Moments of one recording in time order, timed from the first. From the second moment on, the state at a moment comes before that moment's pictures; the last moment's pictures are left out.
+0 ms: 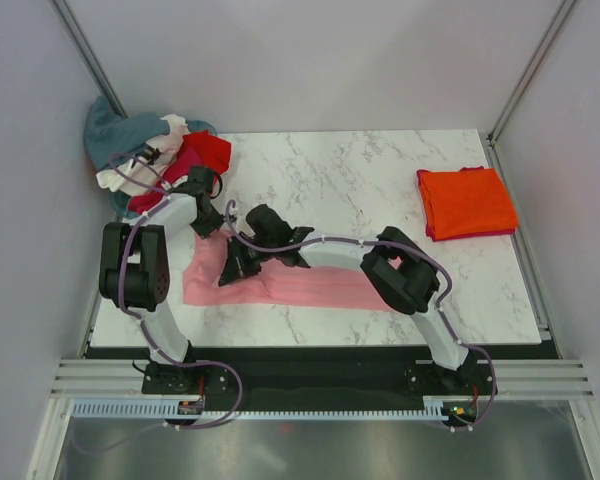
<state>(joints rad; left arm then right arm) -0.09 1.81 1.19 -0.52 -0.26 -0.78 0.96 2.21 1.58 0.05 -0.61 0.76</state>
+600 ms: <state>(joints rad) -0.09 1.82 1.20 -0.53 -0.26 -0.78 0.99 2.06 1.33 0.17 -0.55 0.85</state>
